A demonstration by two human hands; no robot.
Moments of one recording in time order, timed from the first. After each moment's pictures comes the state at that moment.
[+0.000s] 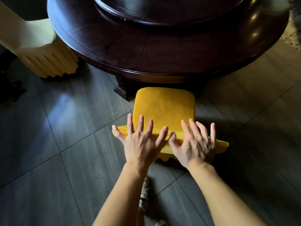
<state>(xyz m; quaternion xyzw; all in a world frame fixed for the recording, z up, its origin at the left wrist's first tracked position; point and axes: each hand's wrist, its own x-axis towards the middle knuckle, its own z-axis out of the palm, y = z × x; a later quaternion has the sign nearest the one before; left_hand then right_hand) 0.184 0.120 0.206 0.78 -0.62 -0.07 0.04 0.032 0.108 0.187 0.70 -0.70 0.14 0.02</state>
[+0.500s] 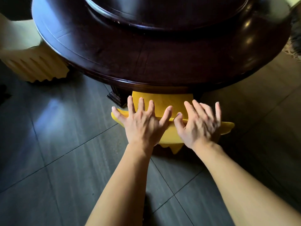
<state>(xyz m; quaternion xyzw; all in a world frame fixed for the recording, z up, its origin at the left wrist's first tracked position) 0.181 -0.016 0.202 0.78 -0.62 -0.04 0.08 0.029 -0.031 0.186 0.71 -0.69 0.15 0.05</state>
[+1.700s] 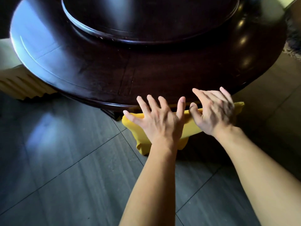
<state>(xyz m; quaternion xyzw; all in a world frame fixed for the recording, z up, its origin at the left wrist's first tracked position) 0.100 -0.128 0.208 0.83 -0.55 -0.04 0.11 -0.048 -0.170 0.196 0.77 -0.63 0.13 0.04</state>
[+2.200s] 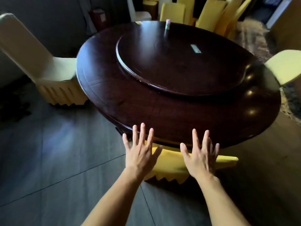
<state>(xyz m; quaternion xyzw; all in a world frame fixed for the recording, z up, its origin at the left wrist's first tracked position) 0.256 -0.060 0.269 0.77 -0.63 -0.06 0.07 0.052 -0.110 0.270 0.72 -0.69 0.08 -0.05</state>
